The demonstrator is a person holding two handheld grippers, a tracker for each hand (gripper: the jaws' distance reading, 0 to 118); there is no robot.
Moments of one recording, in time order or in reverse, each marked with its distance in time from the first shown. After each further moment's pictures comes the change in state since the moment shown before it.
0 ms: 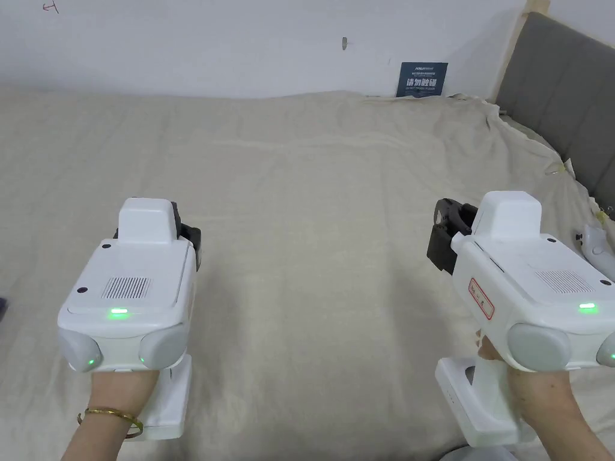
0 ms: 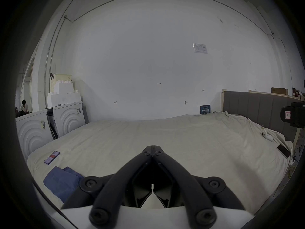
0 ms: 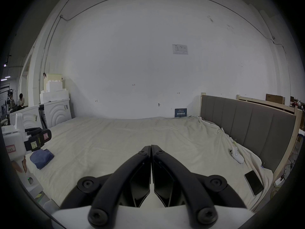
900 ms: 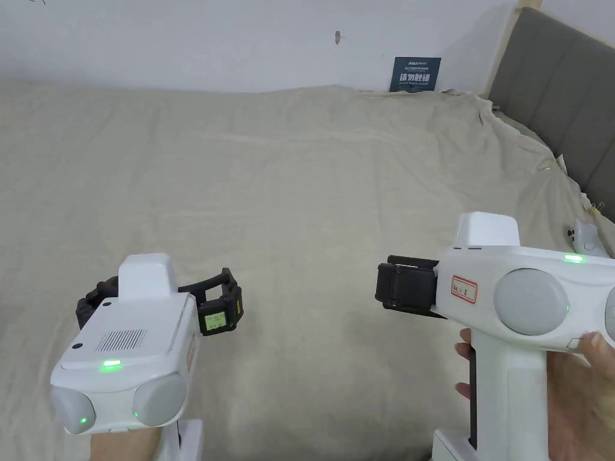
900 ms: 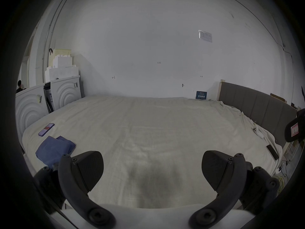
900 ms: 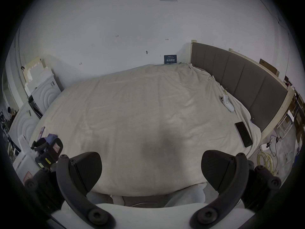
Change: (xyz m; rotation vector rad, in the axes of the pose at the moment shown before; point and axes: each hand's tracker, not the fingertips) left arm 0.009 -0.037 0.025 -0.204 -0.040 0.112; right arm -0.007 0.016 0.006 -0.545 -0.092 -0.133
